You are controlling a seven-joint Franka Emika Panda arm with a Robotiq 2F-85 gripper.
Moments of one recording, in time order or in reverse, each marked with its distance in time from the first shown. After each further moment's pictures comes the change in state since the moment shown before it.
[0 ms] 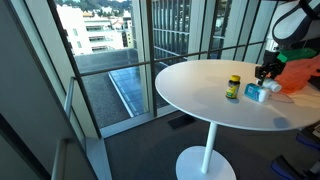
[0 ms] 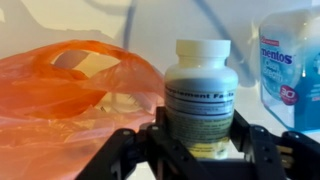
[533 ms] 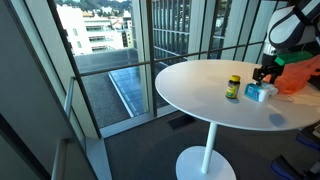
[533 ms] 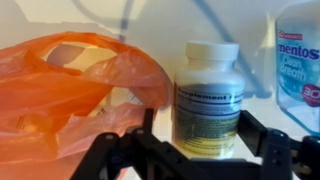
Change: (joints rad) arm -0.010 0.056 0.001 0.042 0.001 -0.006 -0.004
